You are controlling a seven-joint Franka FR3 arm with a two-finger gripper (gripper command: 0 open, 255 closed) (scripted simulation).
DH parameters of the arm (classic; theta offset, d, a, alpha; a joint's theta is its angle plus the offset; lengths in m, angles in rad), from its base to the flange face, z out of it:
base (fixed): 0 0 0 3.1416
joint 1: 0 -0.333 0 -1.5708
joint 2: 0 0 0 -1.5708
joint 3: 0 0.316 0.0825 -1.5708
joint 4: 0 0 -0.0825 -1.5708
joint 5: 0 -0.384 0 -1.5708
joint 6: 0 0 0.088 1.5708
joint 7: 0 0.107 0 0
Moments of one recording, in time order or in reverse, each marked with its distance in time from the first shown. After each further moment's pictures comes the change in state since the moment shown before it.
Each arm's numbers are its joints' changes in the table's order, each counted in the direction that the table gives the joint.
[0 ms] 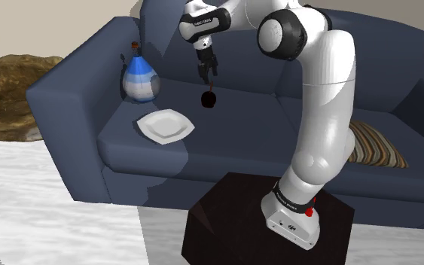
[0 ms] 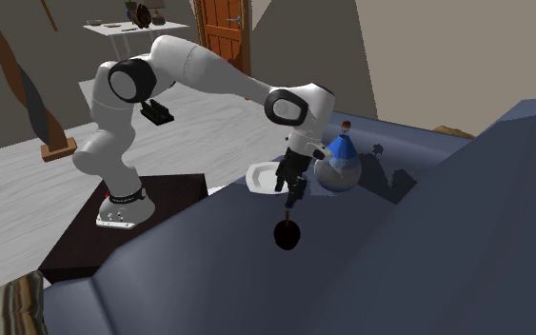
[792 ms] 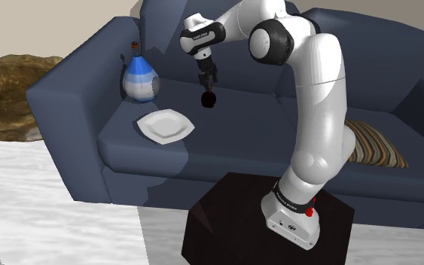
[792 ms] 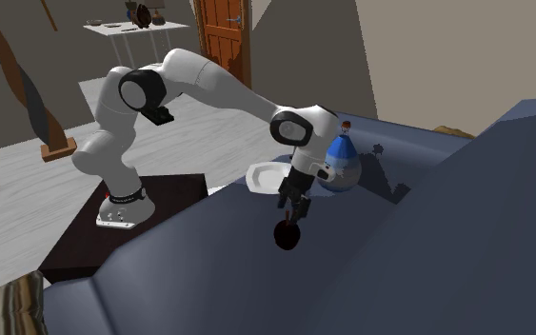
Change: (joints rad) arm 0.021 -0.100 -0.010 -0.025 0.019 0.065 -0.014
